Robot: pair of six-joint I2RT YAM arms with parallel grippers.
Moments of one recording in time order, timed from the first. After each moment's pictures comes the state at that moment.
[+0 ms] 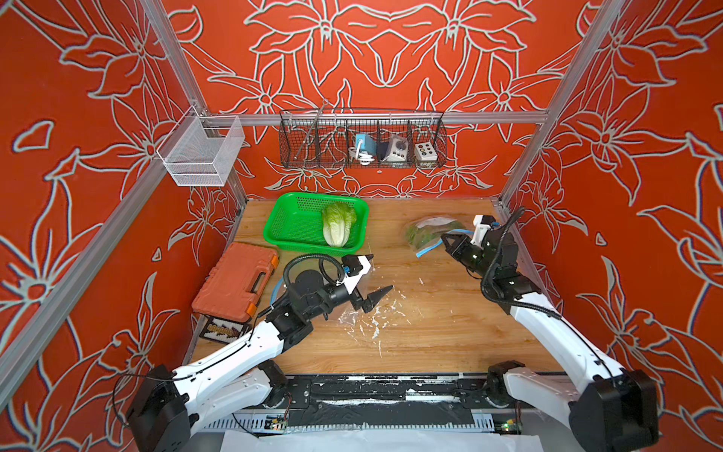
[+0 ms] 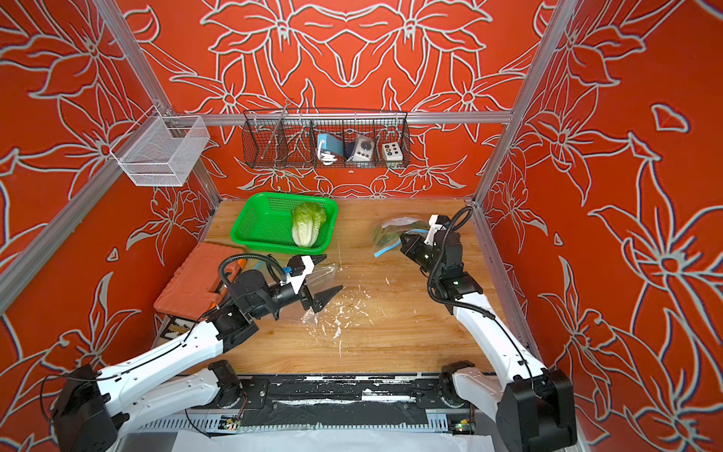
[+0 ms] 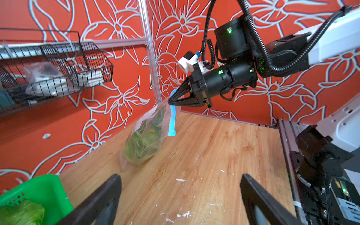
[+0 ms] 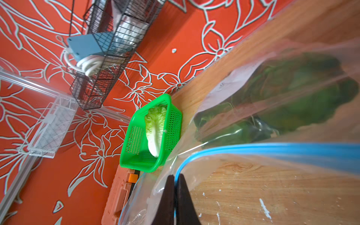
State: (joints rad) left arm -0.71 0.94 0.57 0.41 0.32 0.12; right arm 0.27 1.07 0.78 0.00 -0.25 0.83
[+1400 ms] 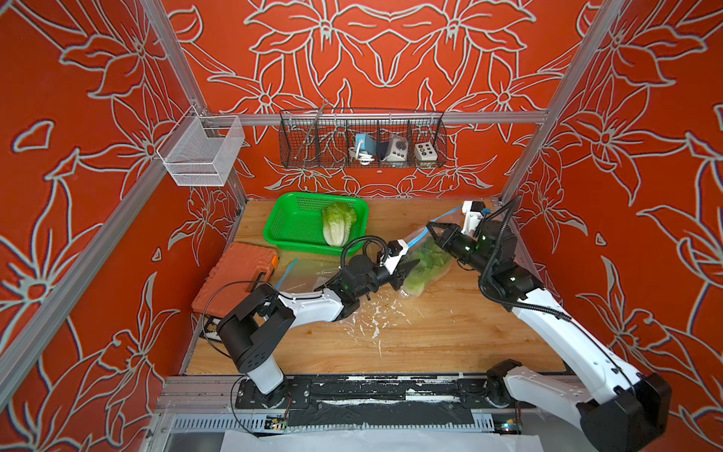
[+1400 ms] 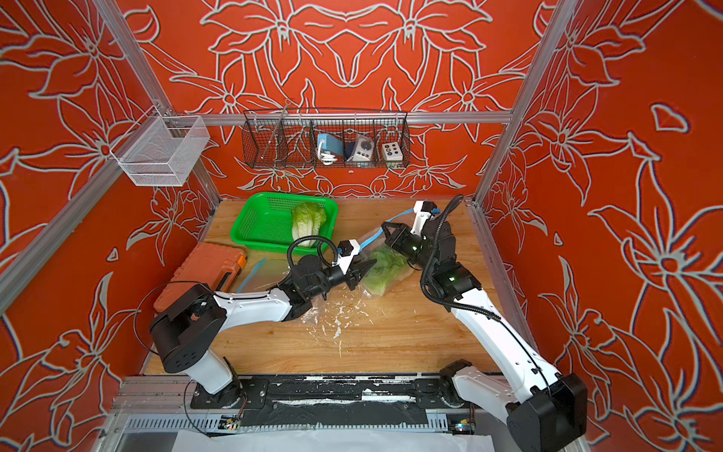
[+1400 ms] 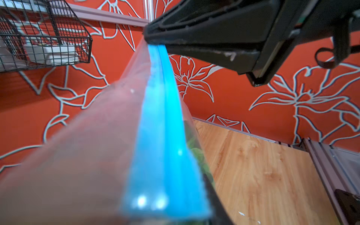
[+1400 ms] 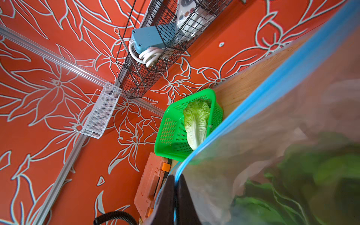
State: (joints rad) left arm -0.77 1.65 0.81 0.87 0.25 0.01; right arm 0.44 1.07 0.94 -0.05 -0.20 0.88
